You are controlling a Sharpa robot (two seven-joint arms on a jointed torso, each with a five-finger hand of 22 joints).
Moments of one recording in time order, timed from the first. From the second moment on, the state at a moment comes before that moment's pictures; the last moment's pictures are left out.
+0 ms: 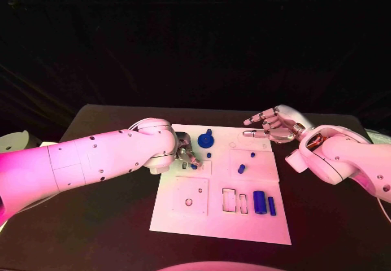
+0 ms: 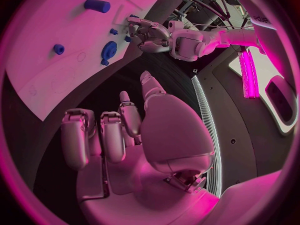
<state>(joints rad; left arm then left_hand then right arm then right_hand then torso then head) 1.27 -0.61 -0.07 1.45 -1.10 0.11 -0.69 1.08 -0.16 0.53 0.18 0.18 0.99 0.00 0.63 0.83 1.47 -0.05 1.44 1.31 1.47 -0.10 1.57 1.31 0.04 1.47 0.01 1.50 1.31 1.21 -0.95 -0.02 1.60 -0.85 -0.36 0.10 1.34 -0.06 0.00 0.09 0.21 0.97 0.15 0.07 0.13 1.39 0.07 1.26 1.31 1.47 -0.01 1.51 1.31 0.04 1.45 0.10 1.47 1.31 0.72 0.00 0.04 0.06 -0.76</state>
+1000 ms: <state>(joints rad) 1.27 -0.60 -0.07 1.43 -1.10 0.13 -0.69 1.03 -0.15 0.34 0.28 0.18 1.01 0.00 0.64 0.83 1.47 -0.06 1.45 1.31 1.47 -0.10 1.57 1.31 0.04 1.46 0.01 1.52 1.31 1.21 -0.96 -0.02 1.61 -0.84 -0.36 0.10 1.34 -0.05 0.00 0.09 0.21 0.97 0.15 0.07 0.13 1.39 0.07 1.25 1.31 1.47 -0.01 1.51 1.31 0.04 1.45 0.10 1.47 1.31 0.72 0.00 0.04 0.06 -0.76</state>
